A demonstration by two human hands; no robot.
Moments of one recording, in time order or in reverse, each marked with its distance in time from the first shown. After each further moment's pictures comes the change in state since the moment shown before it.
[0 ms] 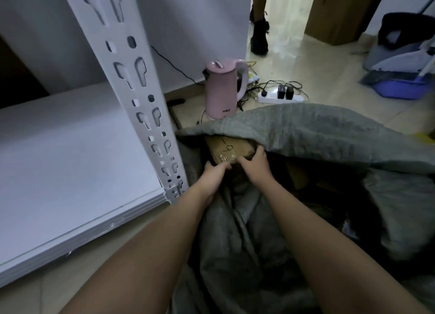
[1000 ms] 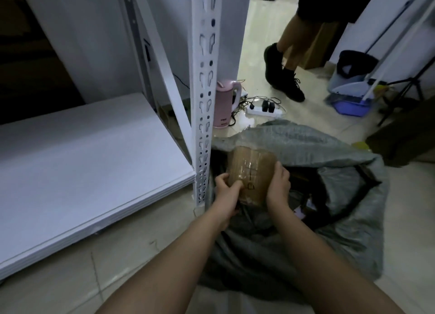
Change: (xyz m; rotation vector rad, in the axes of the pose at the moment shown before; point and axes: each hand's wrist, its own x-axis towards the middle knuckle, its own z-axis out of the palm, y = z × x) left_hand -0.198 -0.005 -0.043 -0.140 -0.176 0.022; right_hand -0.201 -0.050 -0.055 0.461 0.387 0.224
